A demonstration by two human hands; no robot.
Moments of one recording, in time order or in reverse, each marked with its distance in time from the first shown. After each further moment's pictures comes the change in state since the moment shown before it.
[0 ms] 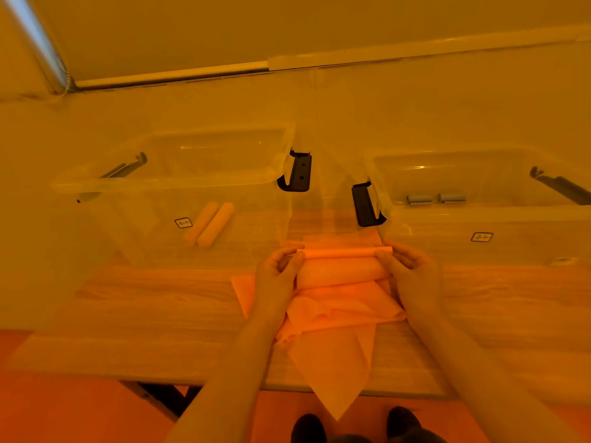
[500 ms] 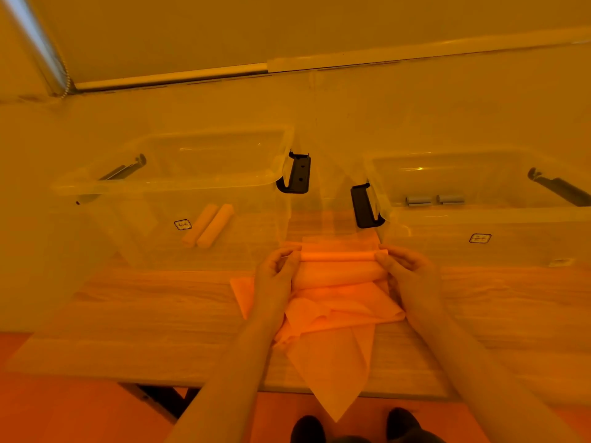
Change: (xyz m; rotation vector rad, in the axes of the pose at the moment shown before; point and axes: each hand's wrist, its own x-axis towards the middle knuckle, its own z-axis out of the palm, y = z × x) left_hand -0.001 0.002 0.000 0.023 0.028 -0.022; right_hand 0.006 0.006 -0.005 0.108 -0.086 0.117
